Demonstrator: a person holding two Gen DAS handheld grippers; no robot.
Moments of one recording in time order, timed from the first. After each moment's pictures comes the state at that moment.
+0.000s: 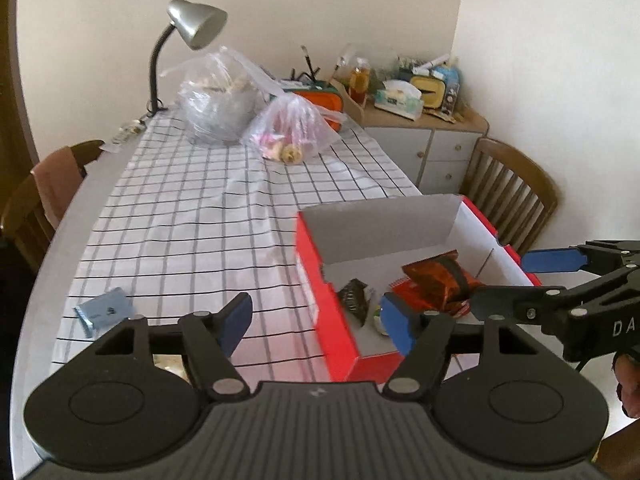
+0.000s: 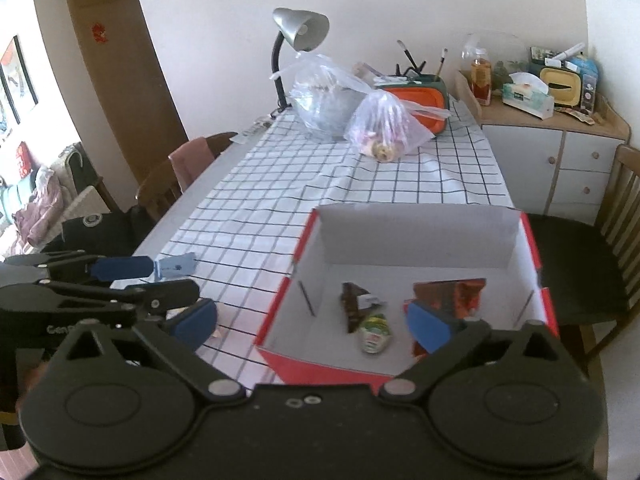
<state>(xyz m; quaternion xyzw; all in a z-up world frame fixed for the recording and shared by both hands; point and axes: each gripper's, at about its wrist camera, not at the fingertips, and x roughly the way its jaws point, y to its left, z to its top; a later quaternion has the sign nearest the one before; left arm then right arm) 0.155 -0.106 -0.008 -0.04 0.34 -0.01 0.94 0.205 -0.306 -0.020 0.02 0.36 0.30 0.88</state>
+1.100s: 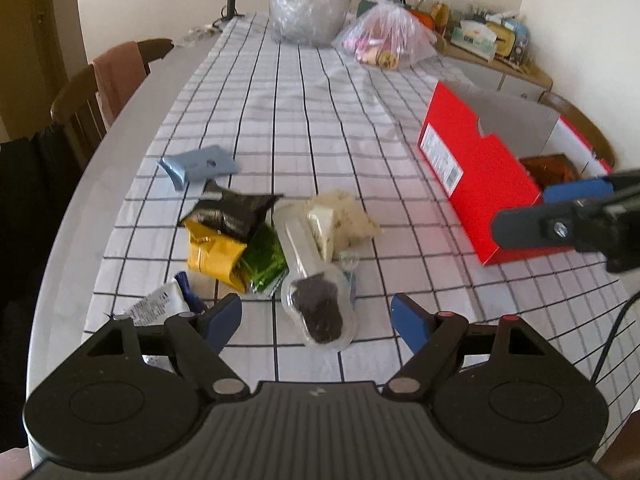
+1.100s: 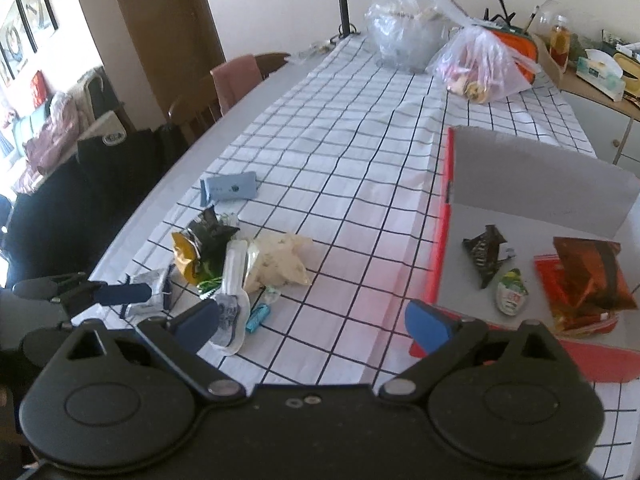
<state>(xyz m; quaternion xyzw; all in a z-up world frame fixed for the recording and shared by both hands) 0.095 0.008 -0.121 -0.07 0.43 0.05 0.90 0.181 -0.161 -0.089 -0.06 0.44 0.33 0.84</state>
